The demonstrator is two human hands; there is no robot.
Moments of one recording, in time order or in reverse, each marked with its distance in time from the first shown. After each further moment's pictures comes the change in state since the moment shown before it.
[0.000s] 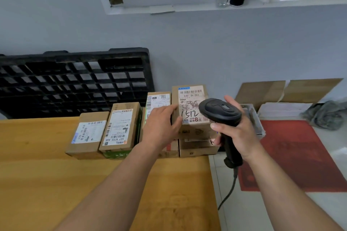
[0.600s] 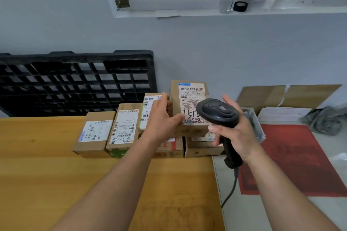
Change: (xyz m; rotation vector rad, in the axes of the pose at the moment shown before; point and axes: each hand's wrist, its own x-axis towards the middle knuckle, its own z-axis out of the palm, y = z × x) left_hand -0.003 -0.006 -0.024 -0.481 -0.009 -0.105; right_hand -0.008 -0.014 0.021 -0.073 -0.058 -0.082
